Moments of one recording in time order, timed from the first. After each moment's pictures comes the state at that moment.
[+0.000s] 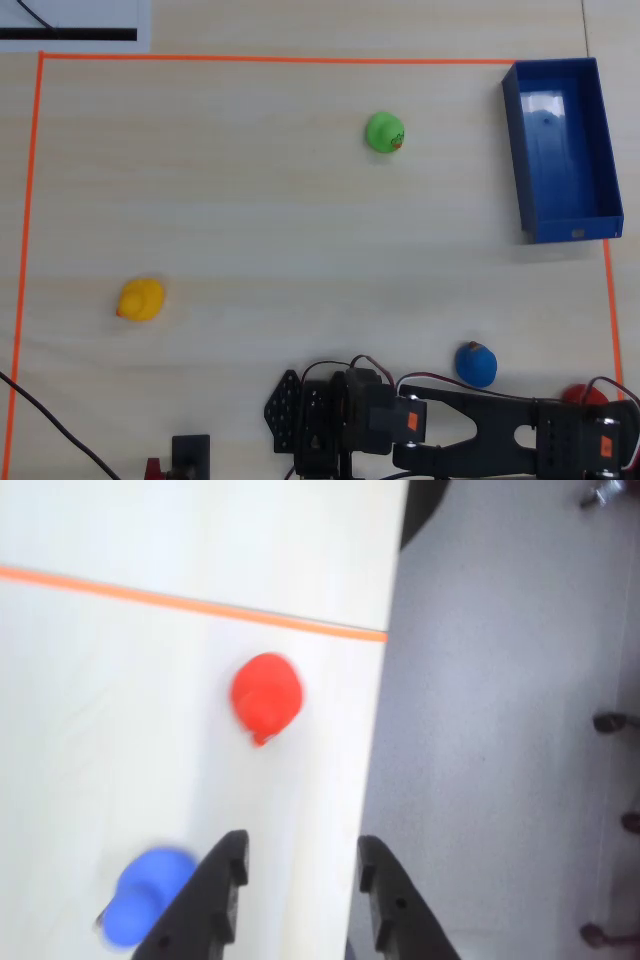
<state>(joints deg) 101.4 92.1 66.4 75.1 -104.9</state>
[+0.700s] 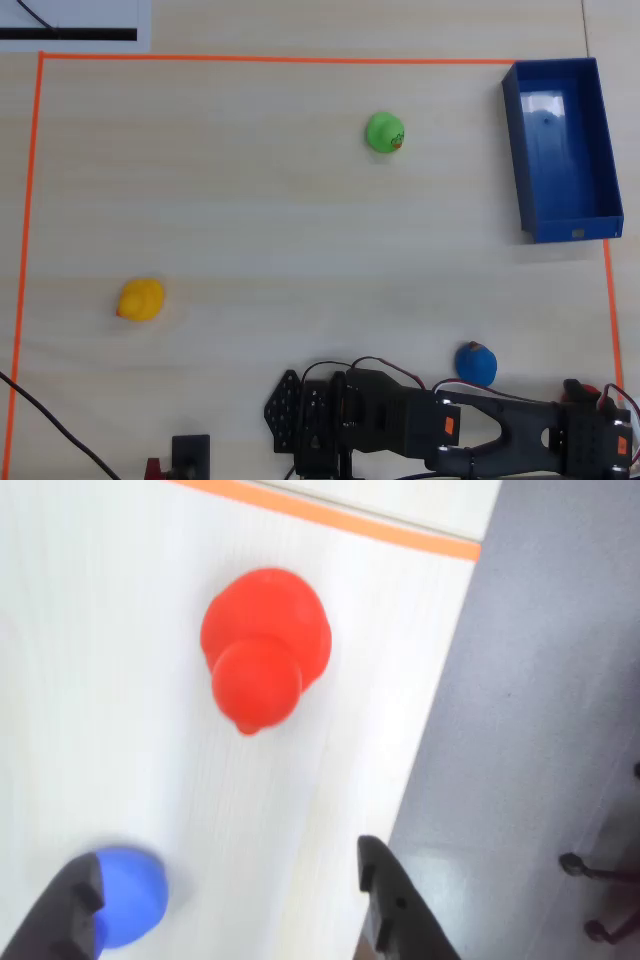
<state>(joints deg) 102.0 77.7 72.4 70.8 -109.4</state>
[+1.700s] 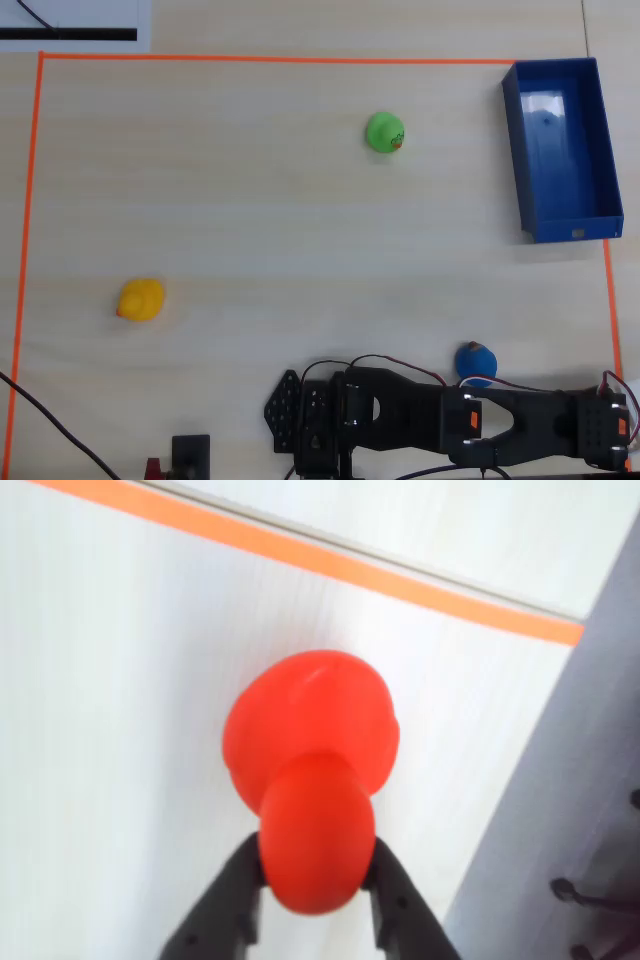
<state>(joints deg) 99.0 65.2 69.8 60.7 -109.8</state>
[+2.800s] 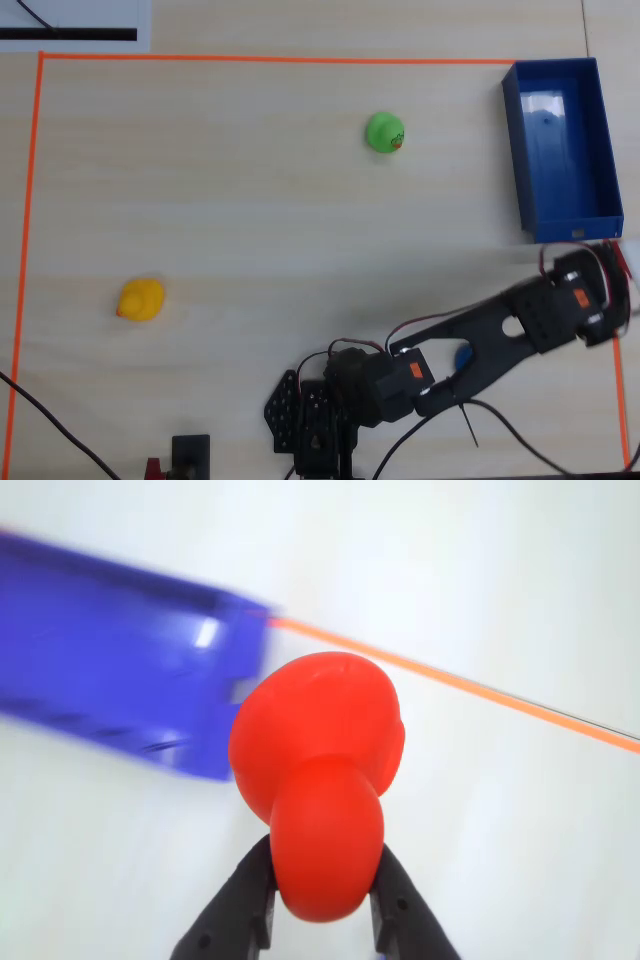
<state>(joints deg) 67.7 86.9 65.4 67.0 -83.7</state>
